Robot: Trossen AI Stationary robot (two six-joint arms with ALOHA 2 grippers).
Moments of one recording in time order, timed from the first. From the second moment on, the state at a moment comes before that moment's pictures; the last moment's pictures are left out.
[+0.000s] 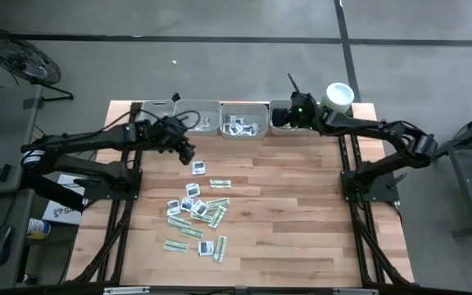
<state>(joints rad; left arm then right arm) 0.28 1.01 0.83 -0.63 -0.19 -0.43 -0.61 1.39 0.80 -0.05 0.13 0.79</state>
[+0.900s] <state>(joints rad) 0.28 1.34 0.66 -0.43 -0.01 -0.55 -0.60 1.30 0.80 0.15 -0.26 0.57</state>
